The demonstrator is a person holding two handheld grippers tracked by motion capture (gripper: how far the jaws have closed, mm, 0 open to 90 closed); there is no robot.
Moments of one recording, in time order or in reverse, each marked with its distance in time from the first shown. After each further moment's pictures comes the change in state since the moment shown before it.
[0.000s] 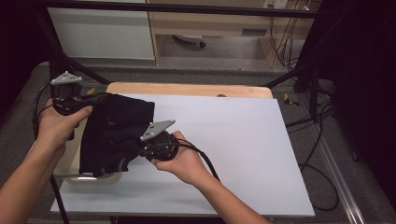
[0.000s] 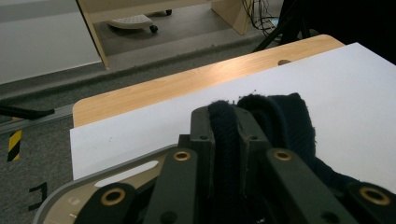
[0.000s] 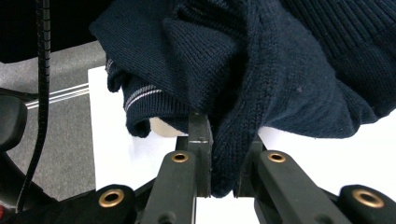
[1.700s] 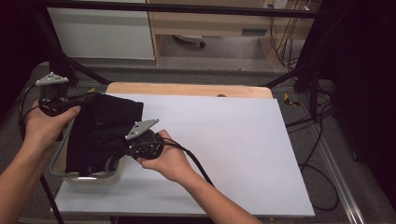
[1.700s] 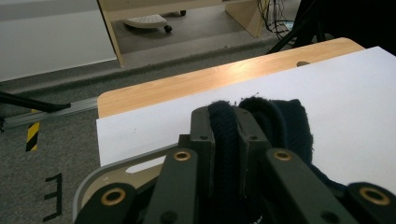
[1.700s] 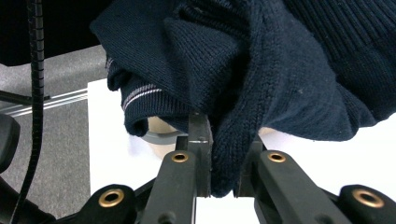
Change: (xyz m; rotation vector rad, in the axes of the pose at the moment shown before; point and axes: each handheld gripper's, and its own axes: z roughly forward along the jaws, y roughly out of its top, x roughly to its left) left arm 0.025 -0.009 -0.013 -0.009 0.047 -0.025; right arm 0.006 0.016 0.034 -0.010 0.018 -0.015
